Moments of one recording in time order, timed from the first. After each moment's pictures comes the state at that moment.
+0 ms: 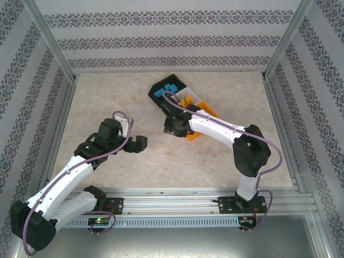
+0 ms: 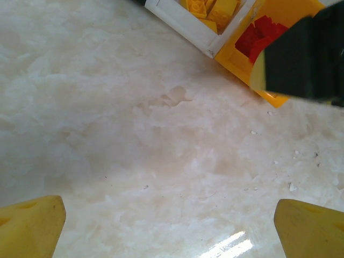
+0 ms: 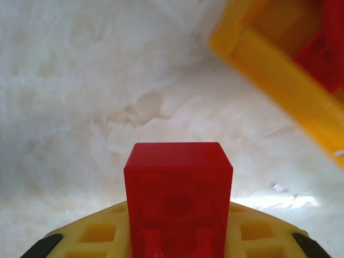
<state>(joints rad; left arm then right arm) -0.43 0.92 0.73 -0.56 0.13 -0.30 0.73 1.83 1.46 -0.81 0.03 1.00</state>
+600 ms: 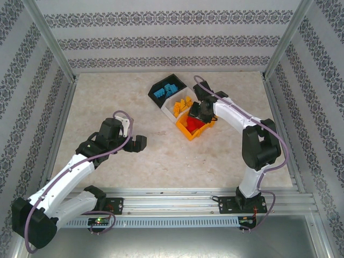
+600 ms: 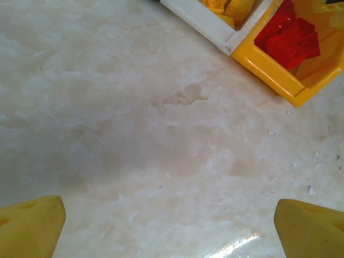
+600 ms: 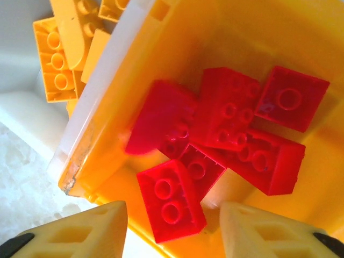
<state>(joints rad) -0.43 0.95 0.73 -0.56 0.09 -0.29 0.40 1.83 1.42 -0.77 -0.06 0.78</state>
